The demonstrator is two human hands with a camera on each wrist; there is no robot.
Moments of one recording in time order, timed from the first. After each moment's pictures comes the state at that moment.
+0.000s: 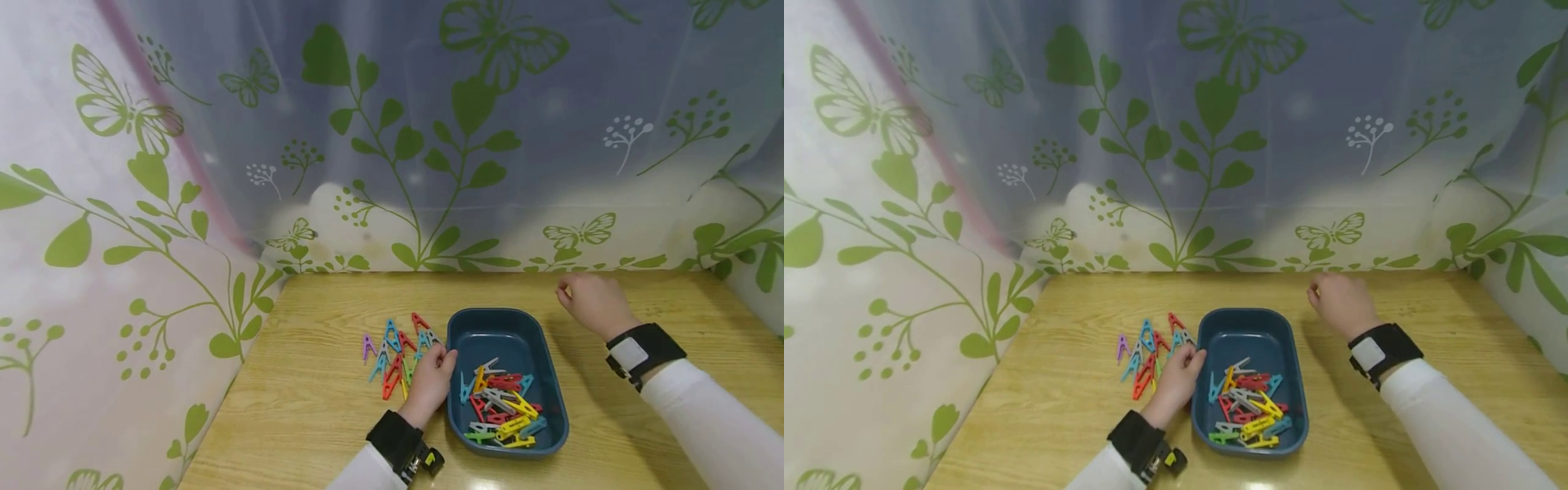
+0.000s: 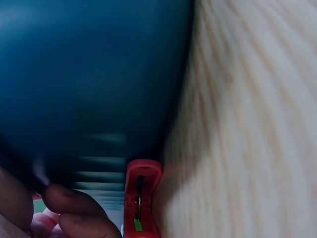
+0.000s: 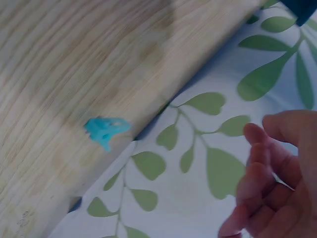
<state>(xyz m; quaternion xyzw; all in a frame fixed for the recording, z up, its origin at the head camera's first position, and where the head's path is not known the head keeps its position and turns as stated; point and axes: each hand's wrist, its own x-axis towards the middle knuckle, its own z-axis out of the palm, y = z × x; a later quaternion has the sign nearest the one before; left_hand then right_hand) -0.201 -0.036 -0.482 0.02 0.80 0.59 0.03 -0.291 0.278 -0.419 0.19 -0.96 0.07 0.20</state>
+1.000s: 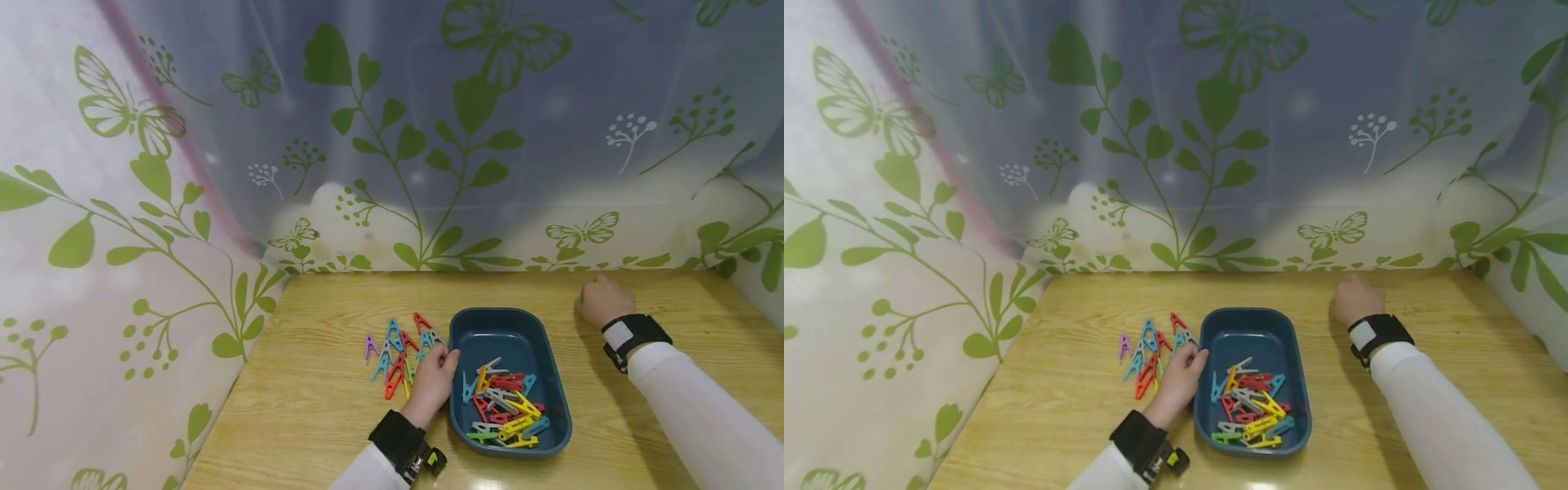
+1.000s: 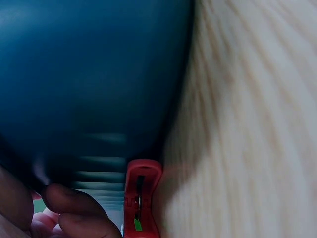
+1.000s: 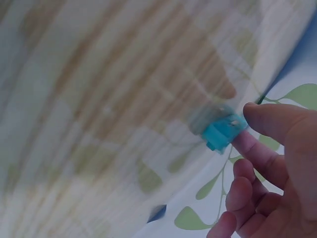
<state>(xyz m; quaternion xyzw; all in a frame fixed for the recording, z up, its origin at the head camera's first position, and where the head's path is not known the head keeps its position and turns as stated) -0.202 -0.034 -0.482 0.01 0.81 0.59 0.04 -0.332 0.318 -0.466 0.07 -0.99 0.07 0.05</state>
